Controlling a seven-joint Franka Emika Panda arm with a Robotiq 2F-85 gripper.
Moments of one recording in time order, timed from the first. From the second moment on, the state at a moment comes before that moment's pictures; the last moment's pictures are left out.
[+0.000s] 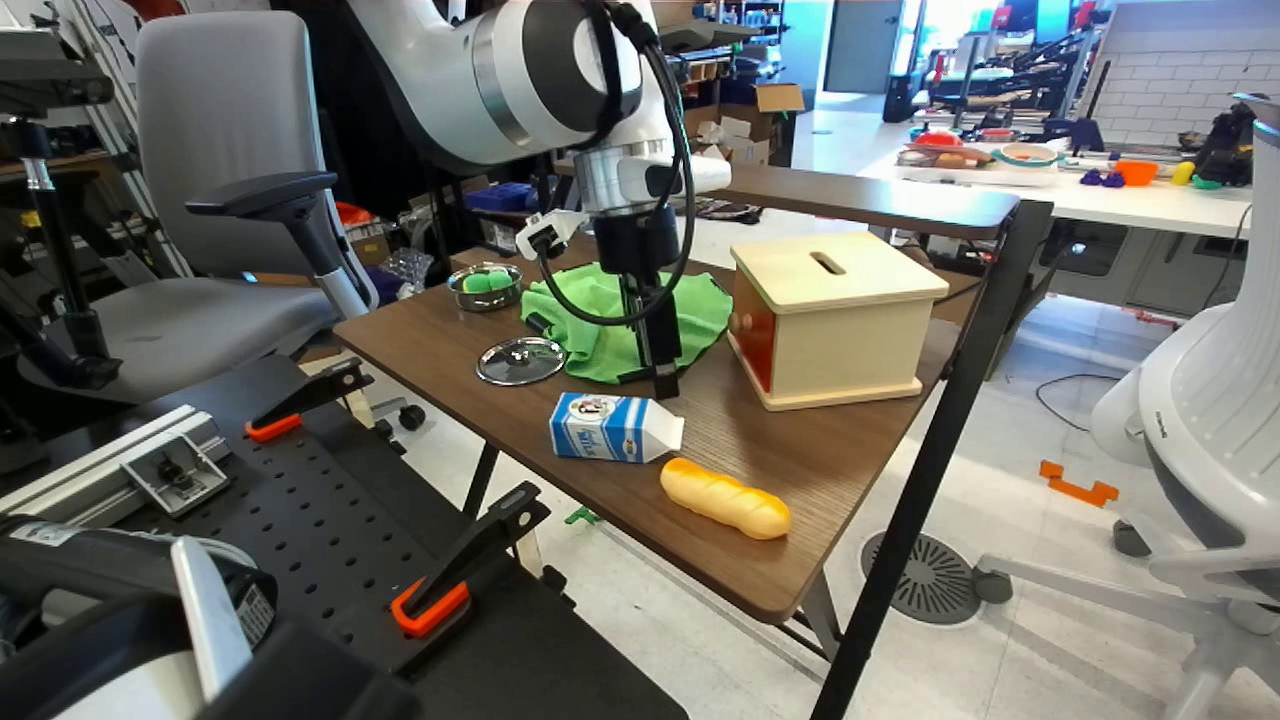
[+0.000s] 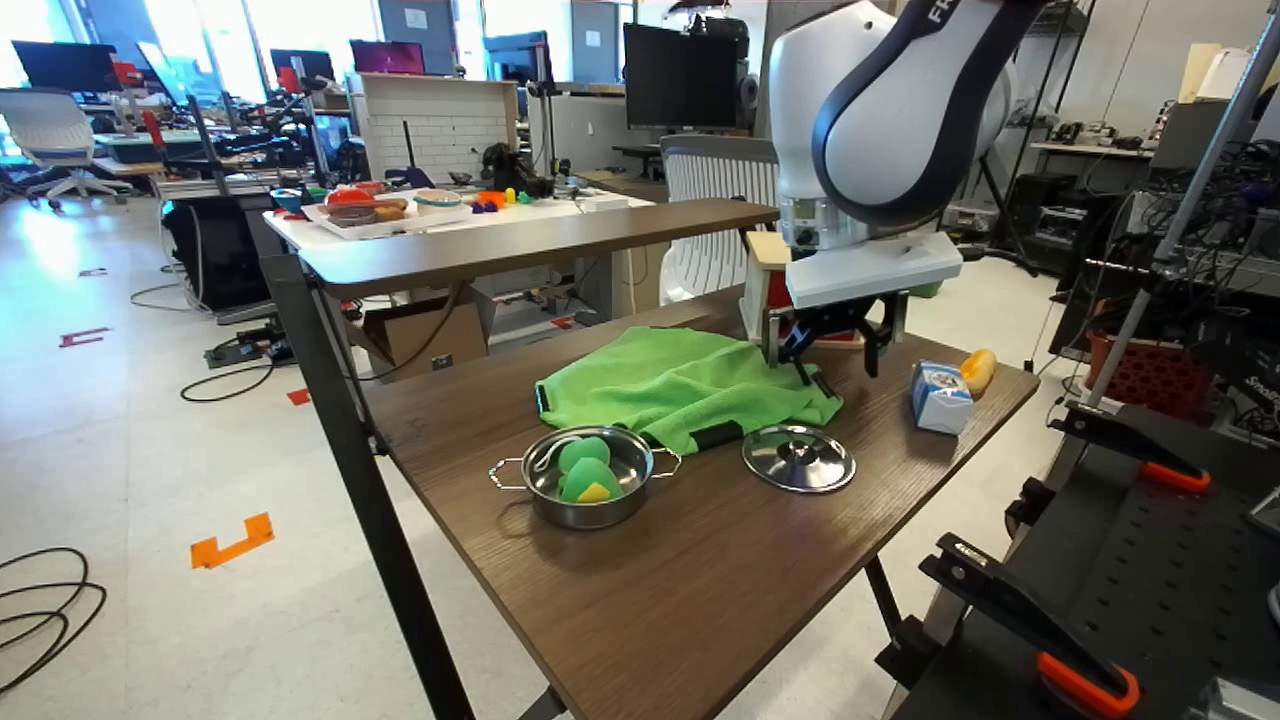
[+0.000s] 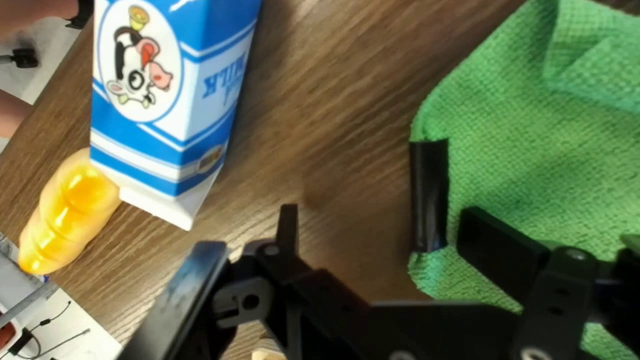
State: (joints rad) arm 0.21 0.68 -0.24 -2.02 -0.23 2.59 0.84
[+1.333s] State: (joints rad) arm 0.21 0.53 -0.23 -1.99 -0.20 2.50 0.79
